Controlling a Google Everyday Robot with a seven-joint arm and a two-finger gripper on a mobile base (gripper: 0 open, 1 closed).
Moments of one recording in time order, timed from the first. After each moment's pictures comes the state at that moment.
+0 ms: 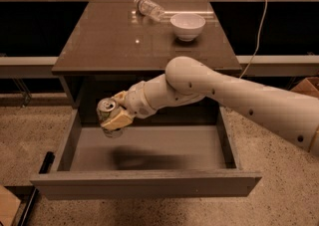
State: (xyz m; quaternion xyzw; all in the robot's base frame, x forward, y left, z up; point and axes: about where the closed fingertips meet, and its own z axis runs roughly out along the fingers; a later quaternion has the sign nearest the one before) arm 0.556 0.133 0.746 -0.63 0.60 0.31 0.37
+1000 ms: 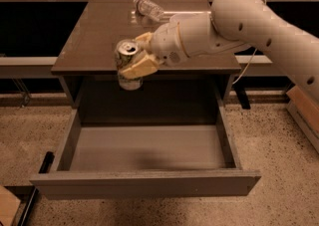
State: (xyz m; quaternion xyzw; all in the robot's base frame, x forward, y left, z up) arm 0.582 0.064 0.916 -0.62 0.58 0.28 0.45
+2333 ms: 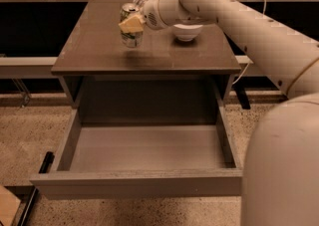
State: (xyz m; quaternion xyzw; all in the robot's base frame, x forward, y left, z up) arm 0.778 0.063 0.927 -0.42 0.73 0.20 0.50
